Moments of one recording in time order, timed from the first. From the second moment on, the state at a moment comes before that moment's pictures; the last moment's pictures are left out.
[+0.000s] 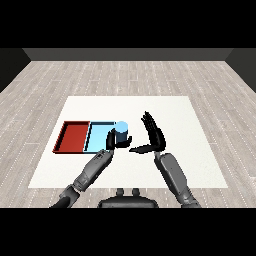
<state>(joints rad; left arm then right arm) -0.52 0.05 -0.48 -1.00 0.33 0.59 -0.48 -0.33 -0.08 0.30 -1.59 -0.26 -0.18 -0.15</state>
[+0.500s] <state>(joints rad) -0.58 0.20 -0.34 -0.88 0.30 0.58 -0.38 -0.15 -0.17 0.18 -1.76 -0.30 -0.14 -0.22</state>
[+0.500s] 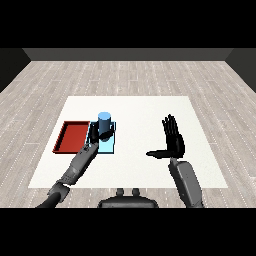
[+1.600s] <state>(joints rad) -0.82 0.15 -0.18 -0.11 0.25 0.51 -0.29 -0.18 -0.16 0.03 -1.60 -0.40 -0.06 -0.26</state>
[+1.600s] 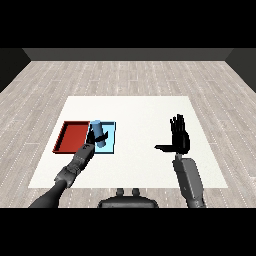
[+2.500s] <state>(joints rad) -0.84 0.18 -0.10 -0.19 0.28 0.61 -0.43 -0.19 -0.15 0.04 -1.61 -0.38 -0.04 -0.27</state>
